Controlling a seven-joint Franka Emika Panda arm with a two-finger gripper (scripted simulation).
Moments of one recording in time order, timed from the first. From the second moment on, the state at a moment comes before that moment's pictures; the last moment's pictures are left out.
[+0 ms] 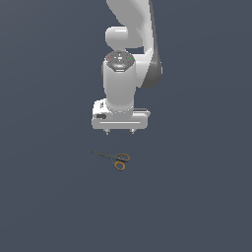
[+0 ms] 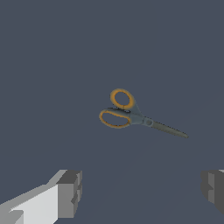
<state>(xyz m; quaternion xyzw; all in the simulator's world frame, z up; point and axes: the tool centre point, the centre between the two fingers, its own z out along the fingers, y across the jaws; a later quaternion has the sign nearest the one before) -0.003 -0.024 0.184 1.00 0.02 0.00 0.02</state>
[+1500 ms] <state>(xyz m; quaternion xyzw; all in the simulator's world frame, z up) 0.011 -0.056 0.115 0.96 0.29 -0.01 0.01</state>
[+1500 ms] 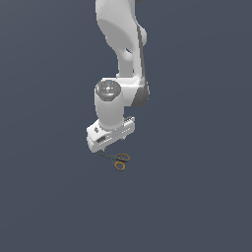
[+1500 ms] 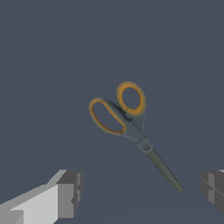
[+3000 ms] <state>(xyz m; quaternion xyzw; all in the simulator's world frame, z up) 0.016 -0.078 0.057 0.87 0.49 0.00 0.00</state>
